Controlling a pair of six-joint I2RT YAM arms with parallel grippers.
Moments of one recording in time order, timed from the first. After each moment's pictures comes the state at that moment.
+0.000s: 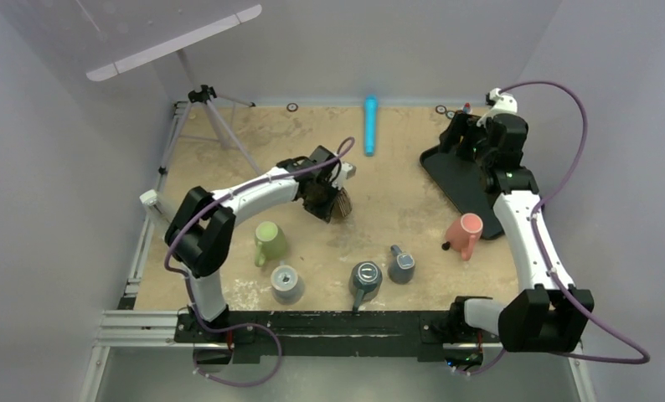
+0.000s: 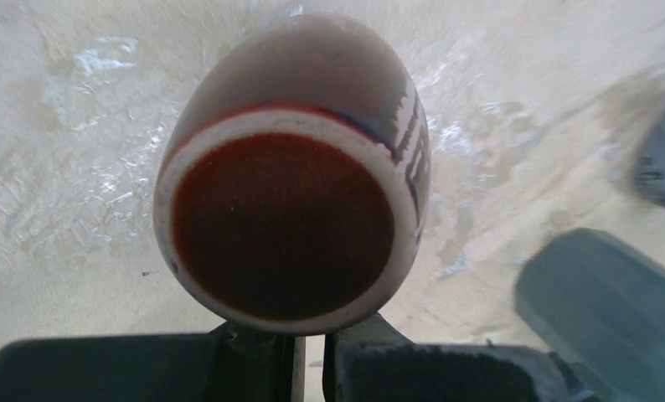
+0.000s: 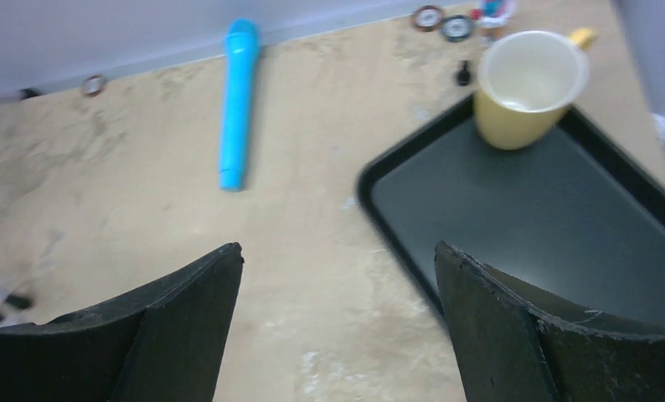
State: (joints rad) left arm -0.71 1.84 1.31 -0.63 0.09 -0.11; right arm -0.04 1.23 1.12 -0.27 -0.01 0.22
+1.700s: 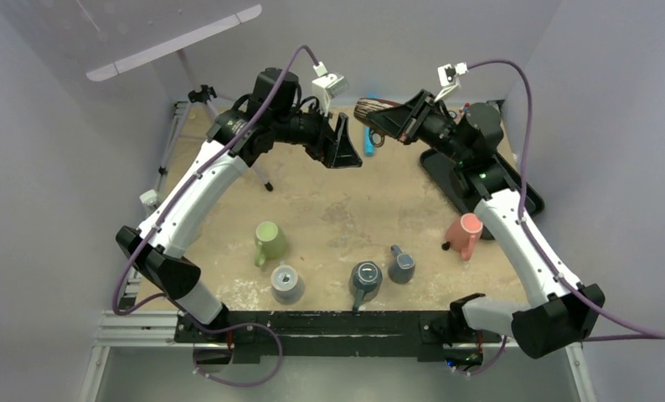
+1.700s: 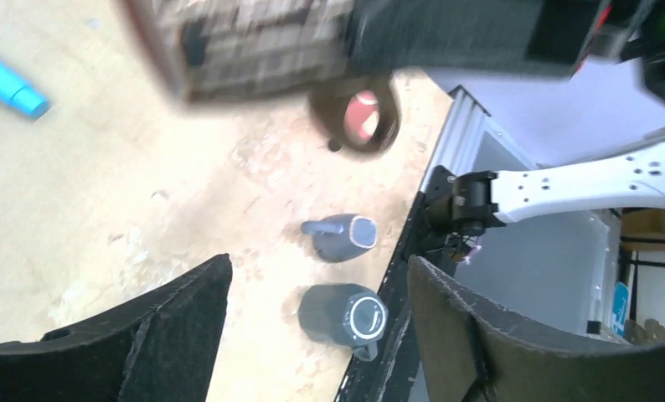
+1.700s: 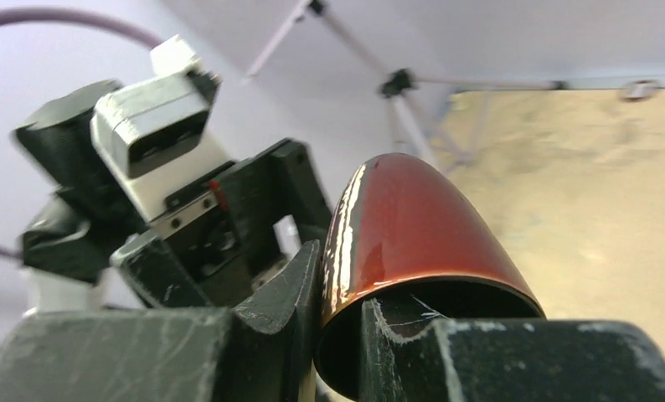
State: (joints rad) left arm -0.60 1.61 1.89 -0.78 0.67 -0.21; right arm 0.35 1.22 1.21 0.19 -0.56 0.92
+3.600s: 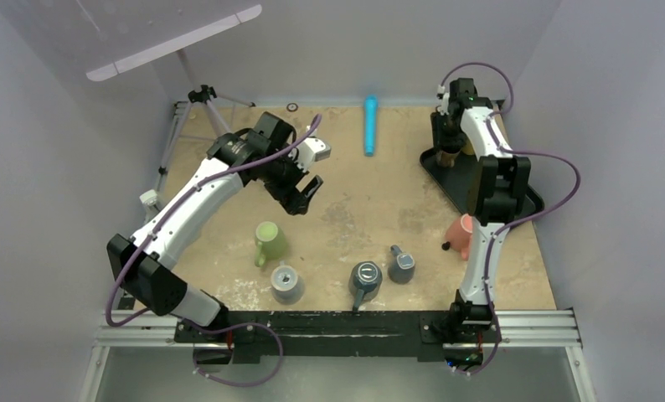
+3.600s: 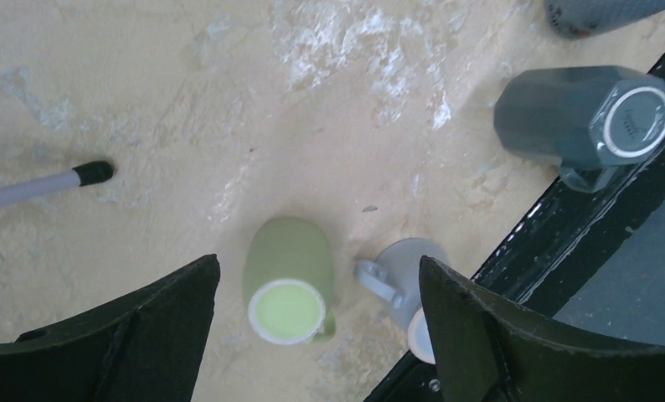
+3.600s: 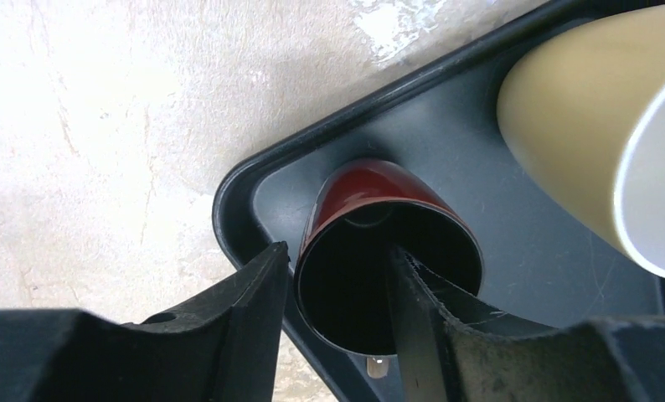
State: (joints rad) left arm -0.57 1.50 1.55 -1.09 0.26 0.25; right arm -0.03 2.25 2.02 -0.87 0.04 -0.07
